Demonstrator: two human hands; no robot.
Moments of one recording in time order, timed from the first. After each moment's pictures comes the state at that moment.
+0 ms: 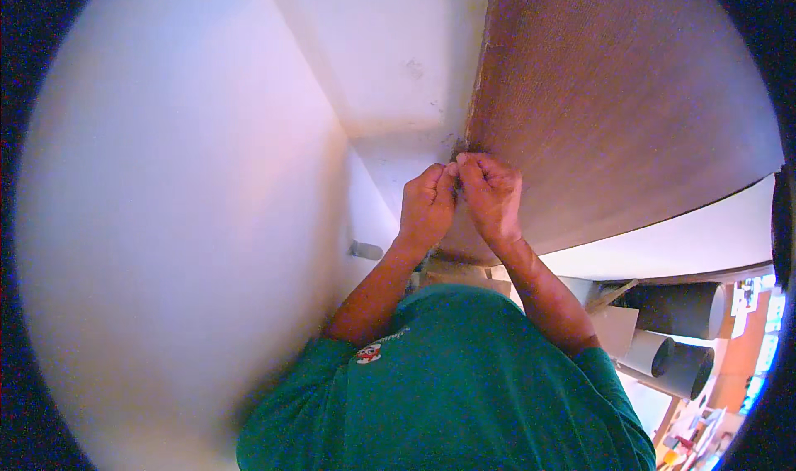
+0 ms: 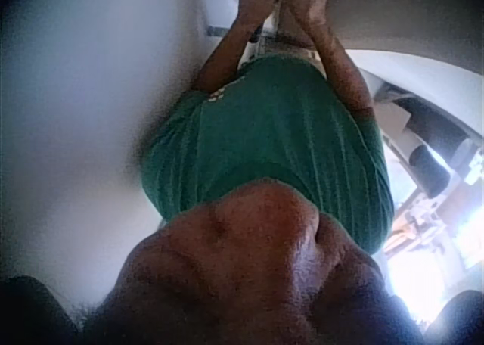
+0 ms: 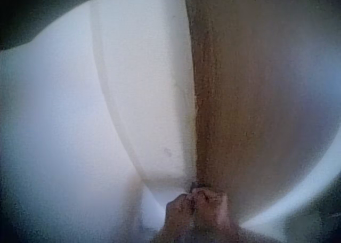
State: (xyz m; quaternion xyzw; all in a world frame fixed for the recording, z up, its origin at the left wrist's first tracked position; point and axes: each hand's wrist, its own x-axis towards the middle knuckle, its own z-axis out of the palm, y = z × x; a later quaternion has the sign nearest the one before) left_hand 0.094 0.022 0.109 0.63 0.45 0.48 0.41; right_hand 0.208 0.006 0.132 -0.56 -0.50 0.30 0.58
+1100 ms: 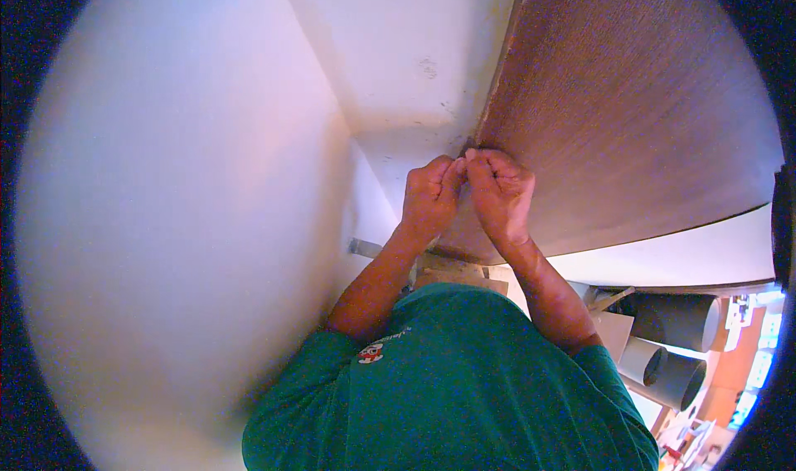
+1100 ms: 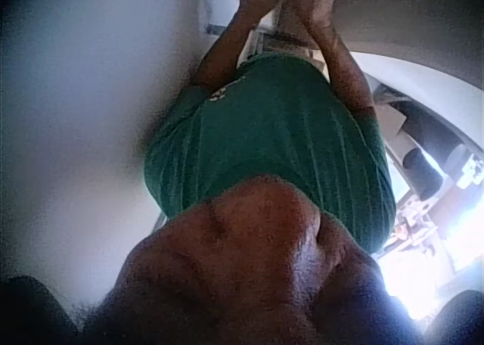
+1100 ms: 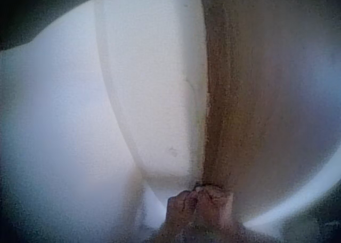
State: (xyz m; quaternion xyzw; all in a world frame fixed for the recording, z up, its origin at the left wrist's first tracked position) left_hand 0.063 0.063 0.007 0.69 0.38 0.51 0.34; right_hand 0.178 0.032 0.045 -0.51 -0.52 0.29 0.62
